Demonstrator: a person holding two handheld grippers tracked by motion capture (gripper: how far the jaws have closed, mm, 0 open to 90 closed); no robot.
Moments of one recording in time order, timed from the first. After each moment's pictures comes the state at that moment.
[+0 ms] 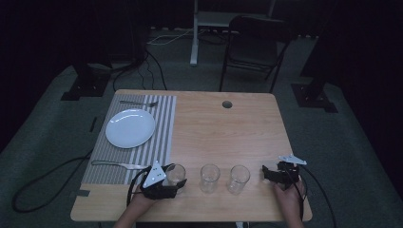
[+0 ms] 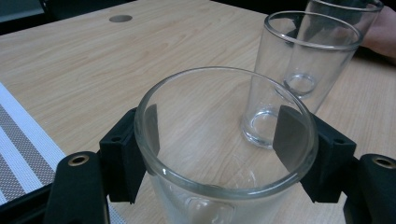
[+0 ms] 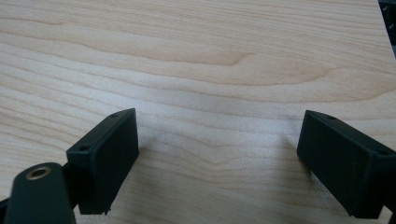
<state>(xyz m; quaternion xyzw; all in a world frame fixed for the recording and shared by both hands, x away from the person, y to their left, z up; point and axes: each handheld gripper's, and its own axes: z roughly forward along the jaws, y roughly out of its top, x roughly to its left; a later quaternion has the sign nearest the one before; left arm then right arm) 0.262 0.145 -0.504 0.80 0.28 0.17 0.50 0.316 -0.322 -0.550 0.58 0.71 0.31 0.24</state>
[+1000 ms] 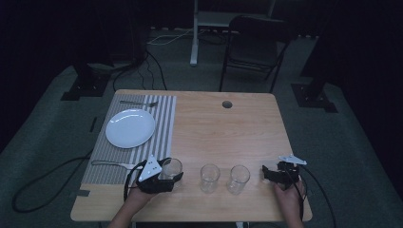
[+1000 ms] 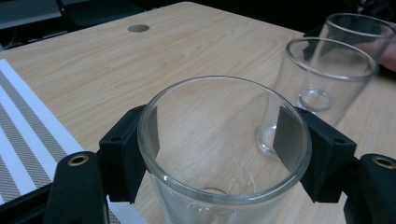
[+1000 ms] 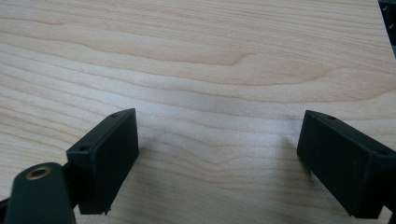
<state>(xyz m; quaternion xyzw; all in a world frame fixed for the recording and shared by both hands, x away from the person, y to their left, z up) 0.273 0.155 -0.486 0.79 0.29 0.19 0.50 0.316 -0.322 -0.550 0.58 0.71 0.31 0.24</state>
